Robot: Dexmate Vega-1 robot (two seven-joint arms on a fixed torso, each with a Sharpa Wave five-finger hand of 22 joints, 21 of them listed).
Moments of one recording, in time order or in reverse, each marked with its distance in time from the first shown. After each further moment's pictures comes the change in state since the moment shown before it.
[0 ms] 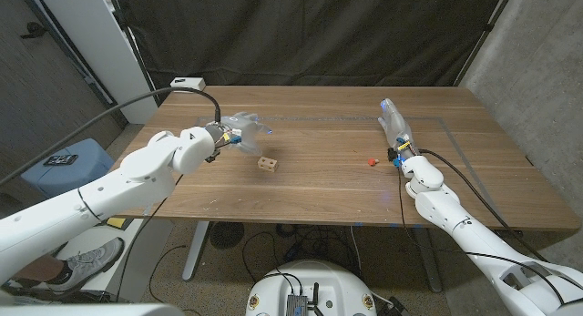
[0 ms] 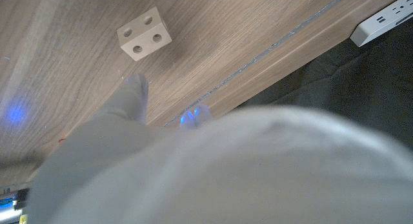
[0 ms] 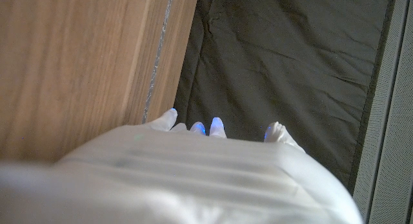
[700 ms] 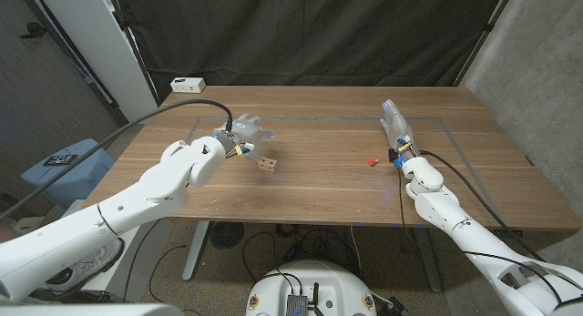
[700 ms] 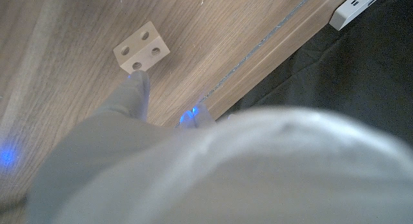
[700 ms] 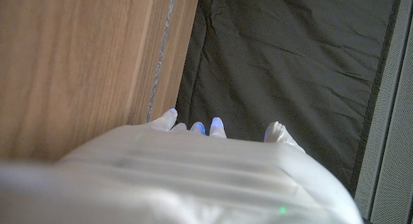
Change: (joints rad) left arm 0.053 -0.086 0.026 -0.014 0.269 0.043 -0.071; left_hand 0.038 -0.001 0.000 0.000 0.000 0.012 -0.002 0.000 0.005 0.023 -0.009 0.006 0.007 0.000 0.000 0.000 0.000 -0.002 0.009 0.004 0.000; right arm 0.007 0.013 0.003 0.031 0.001 0.015 -0.003; right_hand 0.000 0.000 0.004 -0.004 0.000 -0.004 -0.004 0.000 0.000 0.000 0.000 0.000 0.000 0.000 0.000 0.000 0.000 0.000 0.000 0.000 0.000
